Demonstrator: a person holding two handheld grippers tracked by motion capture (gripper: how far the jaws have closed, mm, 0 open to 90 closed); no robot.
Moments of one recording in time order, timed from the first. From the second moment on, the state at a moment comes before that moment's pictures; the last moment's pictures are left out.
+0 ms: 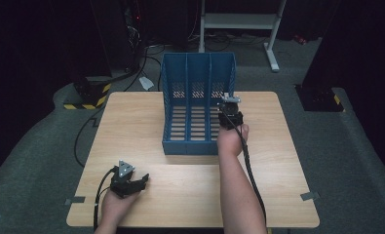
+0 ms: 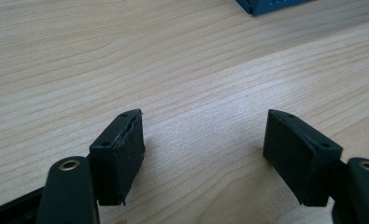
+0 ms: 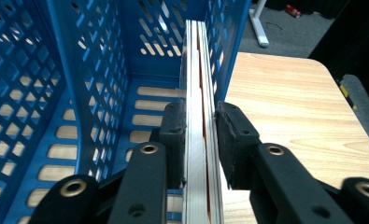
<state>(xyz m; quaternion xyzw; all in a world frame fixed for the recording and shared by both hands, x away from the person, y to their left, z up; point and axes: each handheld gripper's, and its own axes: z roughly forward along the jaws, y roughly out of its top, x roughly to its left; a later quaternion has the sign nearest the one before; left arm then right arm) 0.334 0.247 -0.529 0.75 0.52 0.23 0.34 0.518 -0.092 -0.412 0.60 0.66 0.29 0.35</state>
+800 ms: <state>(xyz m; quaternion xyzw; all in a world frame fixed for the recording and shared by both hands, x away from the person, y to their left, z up) 0.333 0.247 -0.529 0.75 0.52 0.23 0.34 0.512 -0.104 -0.401 0.58 0.67 0.34 0.30</state>
